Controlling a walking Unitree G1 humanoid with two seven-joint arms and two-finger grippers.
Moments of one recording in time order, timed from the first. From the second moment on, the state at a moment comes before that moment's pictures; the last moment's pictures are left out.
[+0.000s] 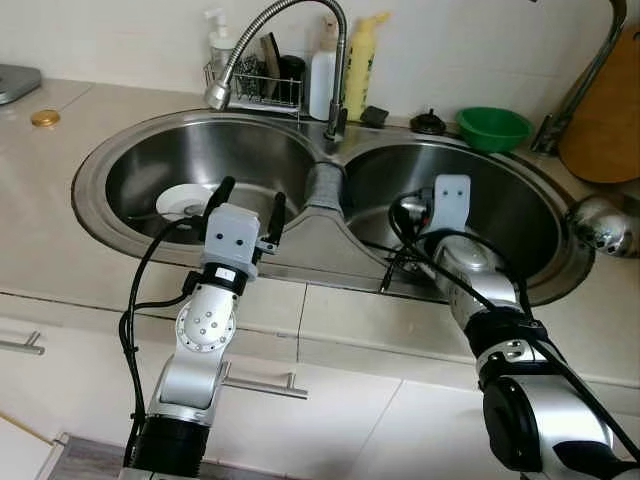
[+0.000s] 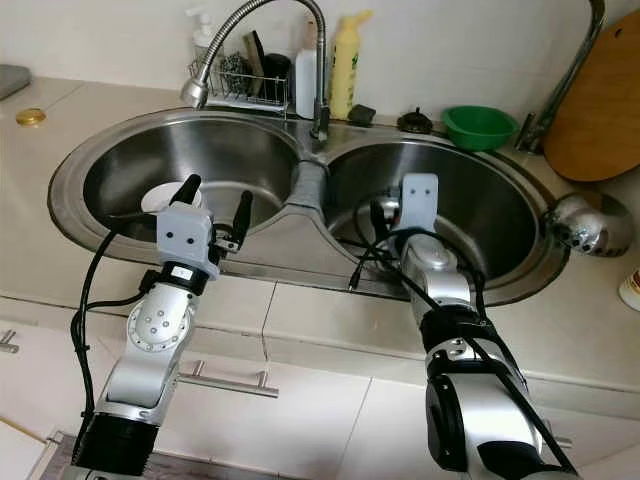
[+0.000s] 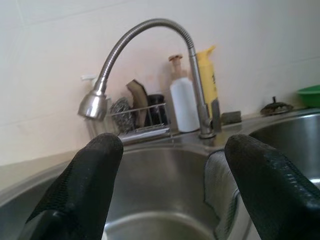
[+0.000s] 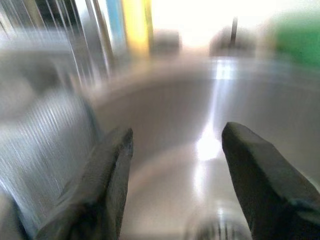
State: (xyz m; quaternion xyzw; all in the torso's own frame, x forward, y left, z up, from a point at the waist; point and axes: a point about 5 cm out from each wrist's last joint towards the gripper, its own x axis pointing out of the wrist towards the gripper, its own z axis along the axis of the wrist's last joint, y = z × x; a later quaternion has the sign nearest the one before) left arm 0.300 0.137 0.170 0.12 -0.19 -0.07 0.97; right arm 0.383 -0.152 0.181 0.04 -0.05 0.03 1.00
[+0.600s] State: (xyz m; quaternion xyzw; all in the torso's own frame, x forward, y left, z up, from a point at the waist) left arm 0.273 0.150 0.160 0.15 -0.15 -0.08 0.97; right arm 0.256 -0.178 0.173 -0.12 -0.13 0.01 0.99
